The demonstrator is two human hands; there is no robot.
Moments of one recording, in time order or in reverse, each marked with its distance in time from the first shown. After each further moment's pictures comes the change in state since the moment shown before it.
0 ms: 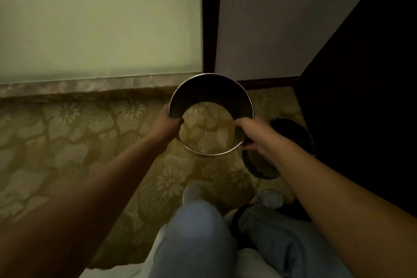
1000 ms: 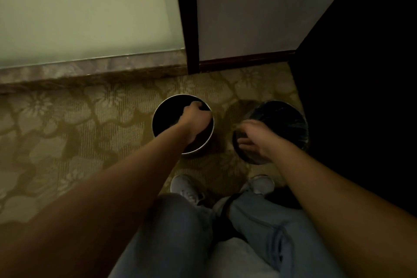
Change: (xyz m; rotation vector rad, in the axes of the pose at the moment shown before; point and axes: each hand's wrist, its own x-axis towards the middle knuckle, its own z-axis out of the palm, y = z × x) left_hand 0.047 0.012 0.132 0.165 -0.177 -0.235; right_hand 0.081 0.071 -0.044 0.047 -0.025 0.160
